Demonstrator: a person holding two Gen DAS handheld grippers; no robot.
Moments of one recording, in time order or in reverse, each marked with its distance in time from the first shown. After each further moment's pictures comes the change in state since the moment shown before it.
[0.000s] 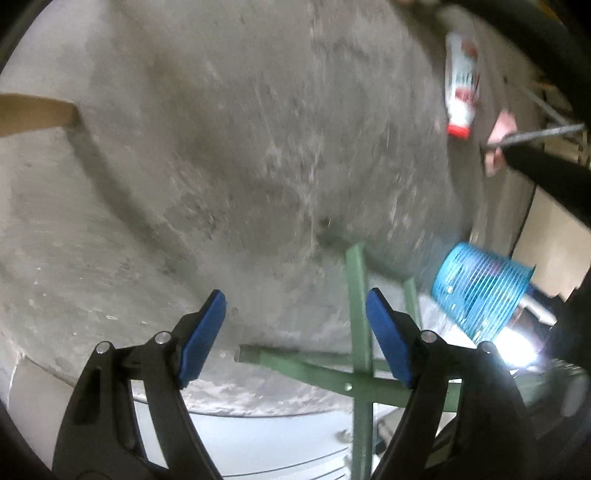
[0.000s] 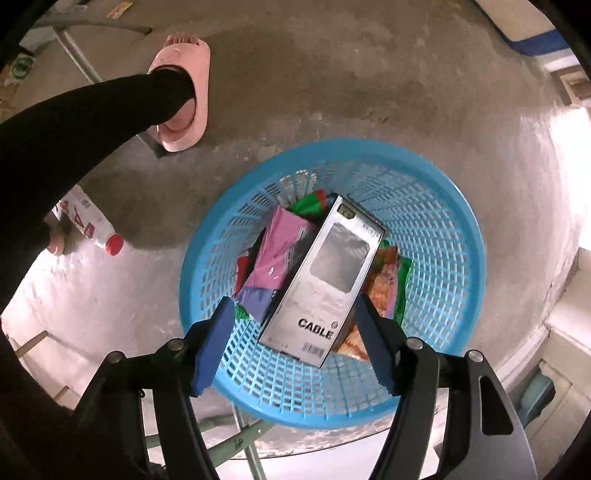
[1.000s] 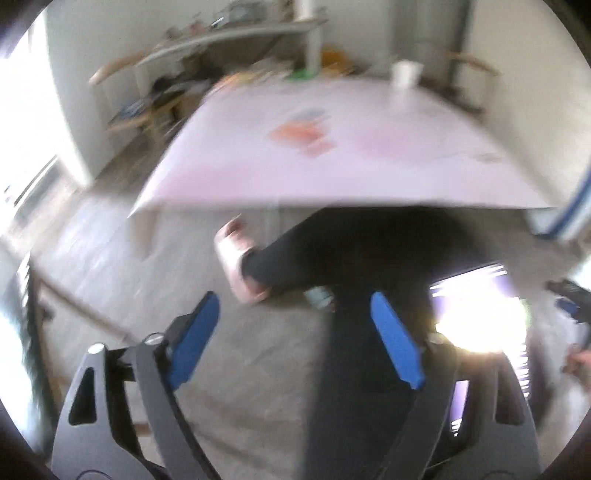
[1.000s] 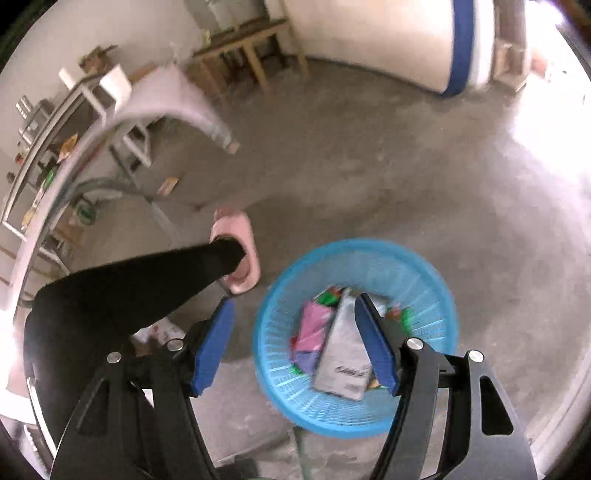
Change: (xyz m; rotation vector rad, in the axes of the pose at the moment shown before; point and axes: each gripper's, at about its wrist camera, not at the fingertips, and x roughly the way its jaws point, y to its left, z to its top) left arm -0.257 -0.331 -0.168 0.822 -0.956 0.282; right arm -0.118 -0.071 -0.133 0.281 -0.700 0.242
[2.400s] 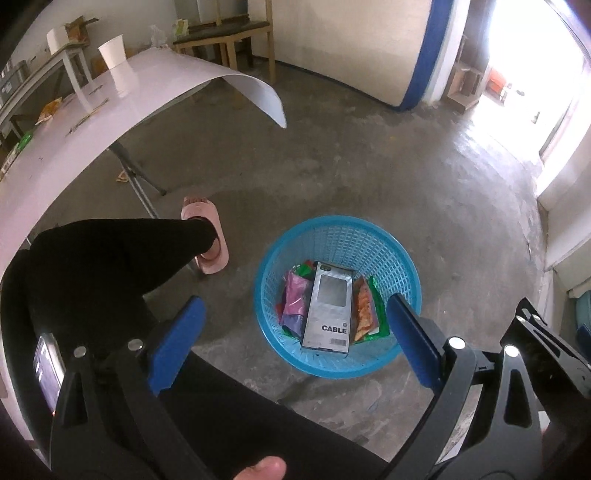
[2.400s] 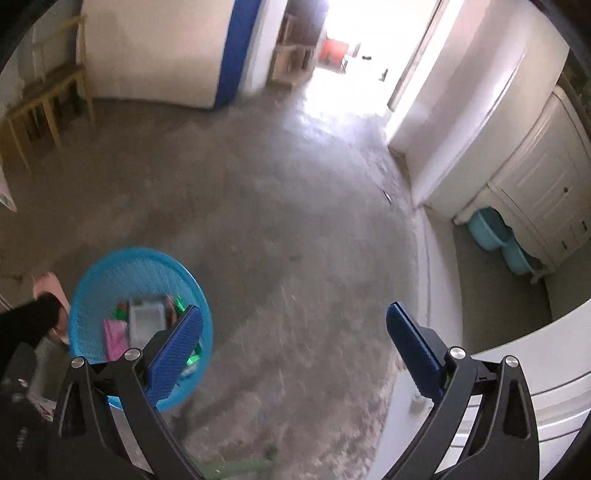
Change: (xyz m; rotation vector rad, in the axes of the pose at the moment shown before) left arm 0.081 -0.322 -0.042 0.524 0.217 -0.365; right arm -0.086 -0.080 -0.053 0.345 -0.048 -0.768
